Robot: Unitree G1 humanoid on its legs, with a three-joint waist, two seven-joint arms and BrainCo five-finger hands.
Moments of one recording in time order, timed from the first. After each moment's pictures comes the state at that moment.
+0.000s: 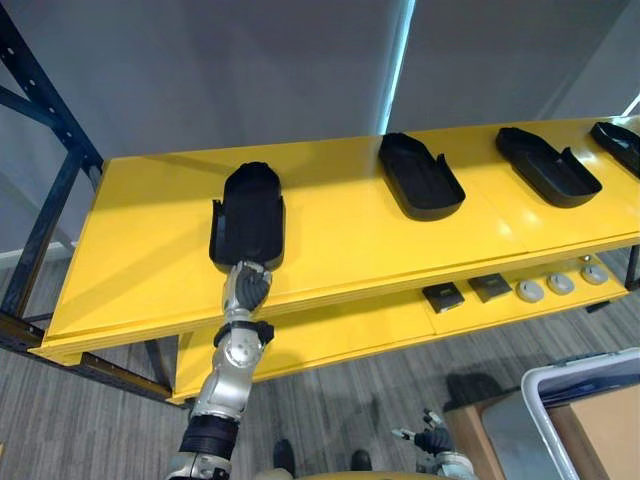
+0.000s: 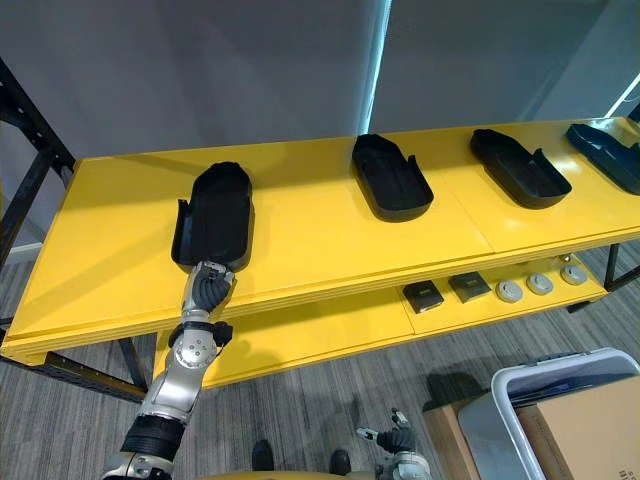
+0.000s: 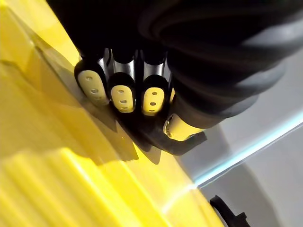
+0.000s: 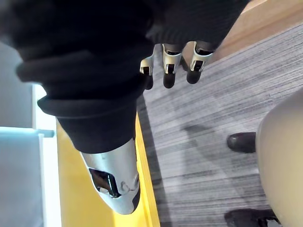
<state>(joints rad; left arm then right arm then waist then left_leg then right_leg) -0.21 0.16 -0.04 0.30 0.51 0.02 0.28 0.15 0.02 -0.08 0.81 -0.07 -0.04 -0.12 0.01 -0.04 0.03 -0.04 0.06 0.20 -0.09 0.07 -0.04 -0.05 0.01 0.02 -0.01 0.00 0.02</state>
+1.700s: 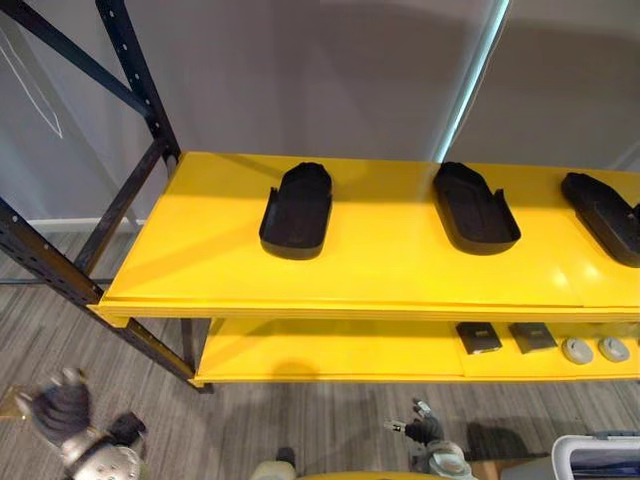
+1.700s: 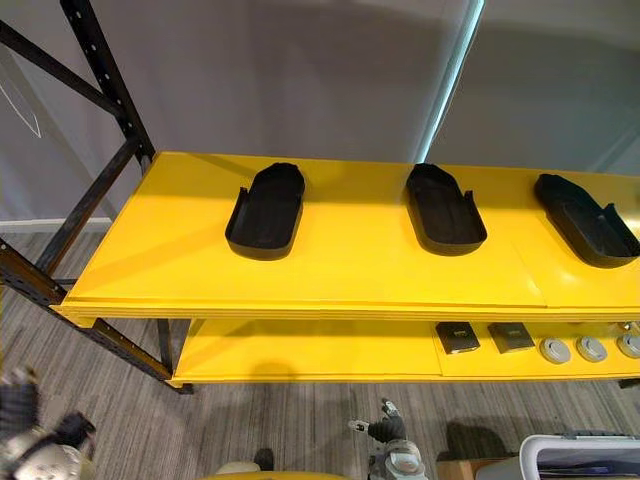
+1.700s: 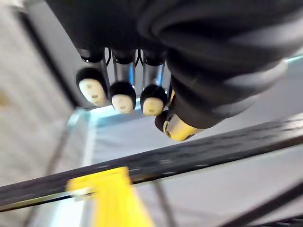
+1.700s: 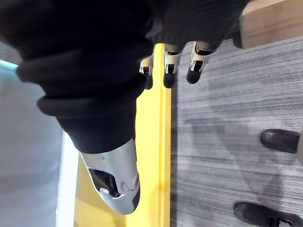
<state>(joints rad) 0.39 -0.08 0.53 0.31 -0.13 -0.07 0.37 0.12 0.03 -0.03 0.83 -0.08 -0.02 -0.11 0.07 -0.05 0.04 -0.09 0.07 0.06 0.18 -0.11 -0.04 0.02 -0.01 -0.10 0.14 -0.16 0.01</state>
